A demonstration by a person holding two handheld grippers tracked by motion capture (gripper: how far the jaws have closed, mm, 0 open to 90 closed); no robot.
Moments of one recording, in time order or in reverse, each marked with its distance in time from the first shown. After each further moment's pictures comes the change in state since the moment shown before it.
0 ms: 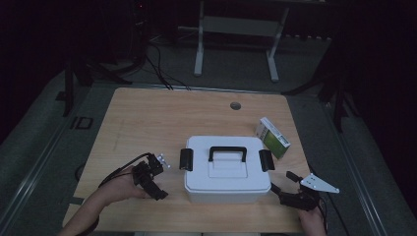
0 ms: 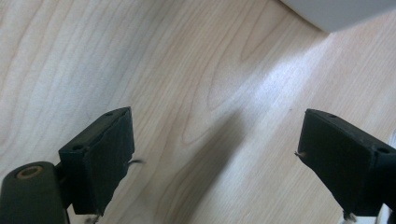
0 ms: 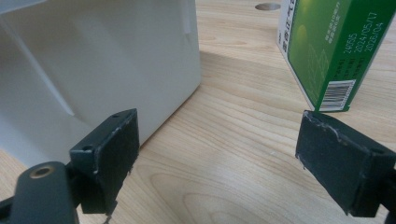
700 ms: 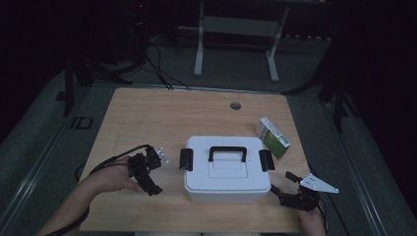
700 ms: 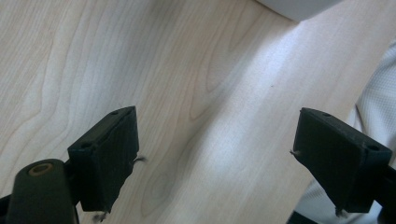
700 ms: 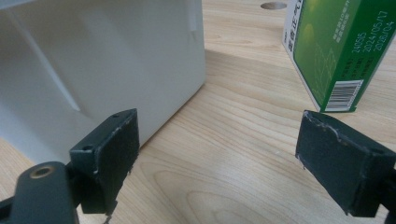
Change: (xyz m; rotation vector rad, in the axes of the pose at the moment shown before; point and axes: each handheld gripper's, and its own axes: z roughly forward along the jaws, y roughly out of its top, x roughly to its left) left arm -0.007 0.015 -0.043 0.081 0.036 0.070; right arm 0.001 -0.001 0.000 0.008 0.012 -0.010
